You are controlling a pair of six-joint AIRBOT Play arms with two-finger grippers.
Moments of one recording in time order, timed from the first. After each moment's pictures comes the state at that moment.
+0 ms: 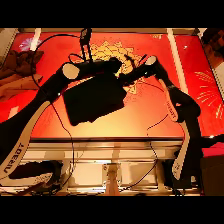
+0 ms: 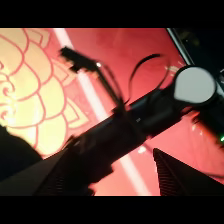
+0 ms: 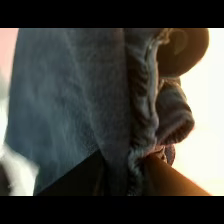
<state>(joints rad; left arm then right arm) -0.49 -1.42 1.39 0.76 -0.48 -1.24 0.14 -2.13 2.03 -0.73 1.39 1.25</state>
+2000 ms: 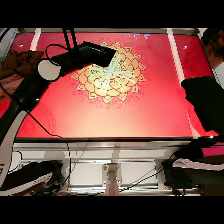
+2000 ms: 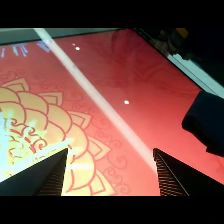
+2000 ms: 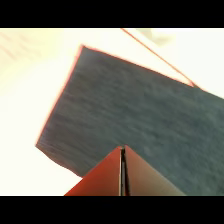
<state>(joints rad) -0.48 -1.25 1.39 0.90 -0.48 -1.14 -0.86 -1.45 1.99 -1.41 1.40 1.67</state>
